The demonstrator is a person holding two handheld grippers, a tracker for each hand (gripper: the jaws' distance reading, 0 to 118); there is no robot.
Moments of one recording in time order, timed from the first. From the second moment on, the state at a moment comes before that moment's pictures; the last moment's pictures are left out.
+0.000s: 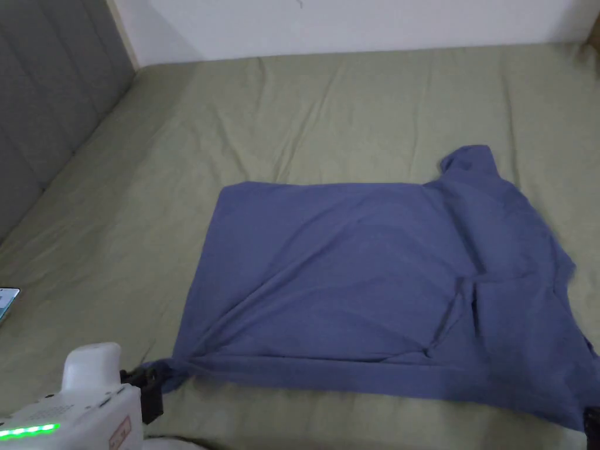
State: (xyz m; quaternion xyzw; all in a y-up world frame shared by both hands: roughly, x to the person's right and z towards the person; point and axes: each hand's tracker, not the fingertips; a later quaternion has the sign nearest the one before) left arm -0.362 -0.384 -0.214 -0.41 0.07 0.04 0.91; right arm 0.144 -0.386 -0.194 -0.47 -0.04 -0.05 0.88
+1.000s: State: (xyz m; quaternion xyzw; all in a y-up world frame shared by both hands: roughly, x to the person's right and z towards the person) left arm -0.366 -0.396 -0.264 -0.46 0.03 0.04 0.89; right arm 0.192 -0.420 -0.248 -0.53 -0.02 -0.12 0.84
